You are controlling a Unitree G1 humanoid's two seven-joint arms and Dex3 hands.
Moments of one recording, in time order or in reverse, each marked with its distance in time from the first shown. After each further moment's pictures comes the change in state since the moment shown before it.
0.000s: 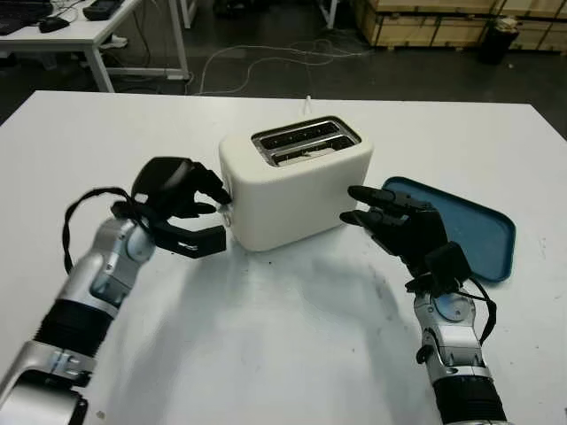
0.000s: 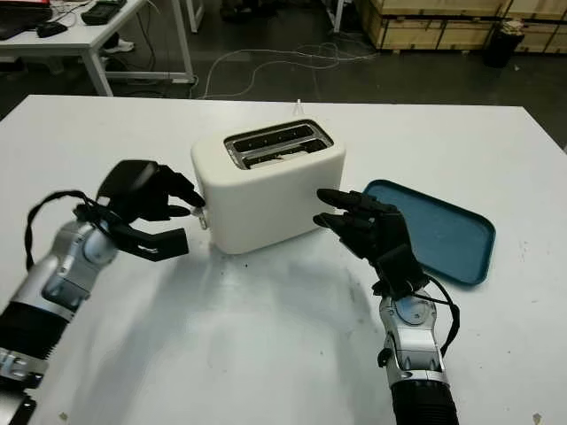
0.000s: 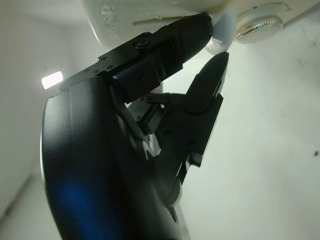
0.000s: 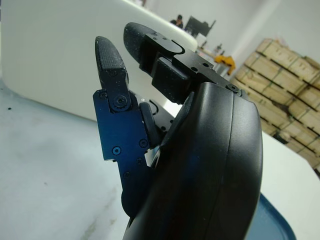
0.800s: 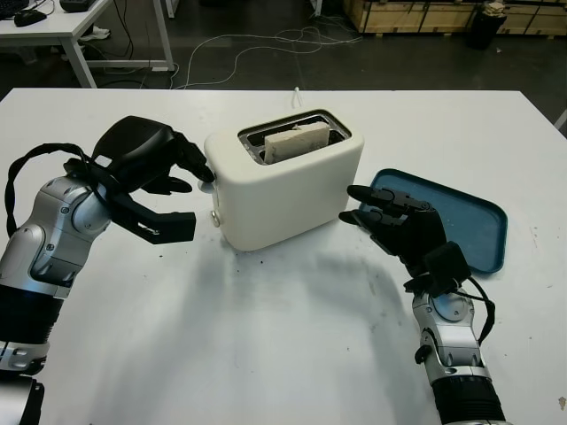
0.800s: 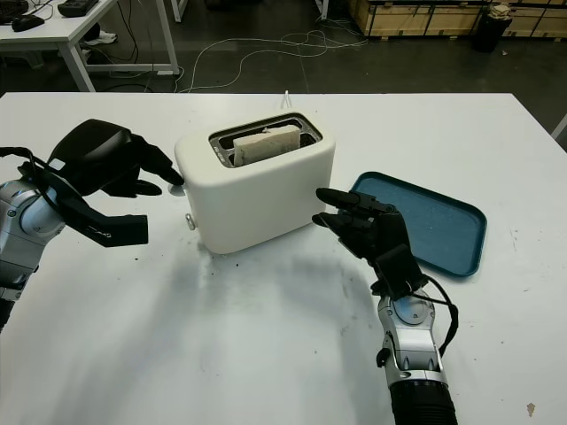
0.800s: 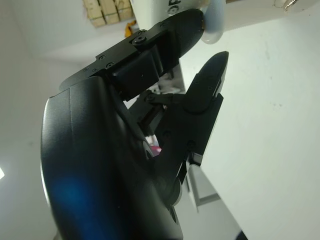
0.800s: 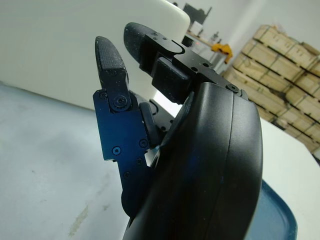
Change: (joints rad) left arm -0.046 0.236 0.103 -0.256 -0.035 -0.091 -0.286; right arm -0.001 0.004 0.003 0.000 0.000 -0.004 -0.007
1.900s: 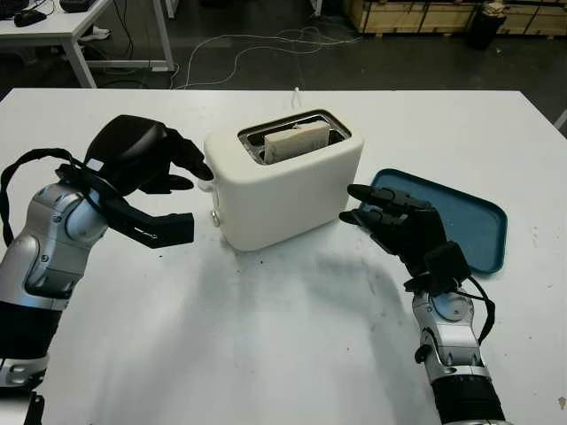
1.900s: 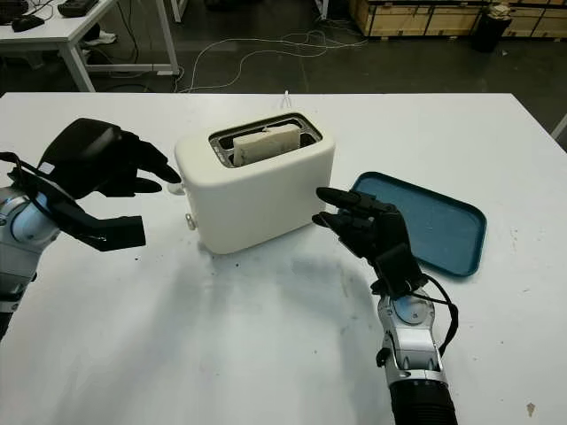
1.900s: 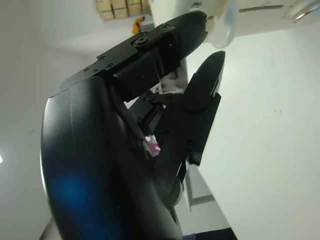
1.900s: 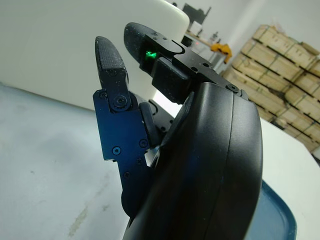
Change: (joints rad) left arm 0.057 -0.017 0.039 -0.089 -0.030 0.057 -0.006; right arm -0.001 0.000 0.000 0.000 0.000 0.000 -0.003
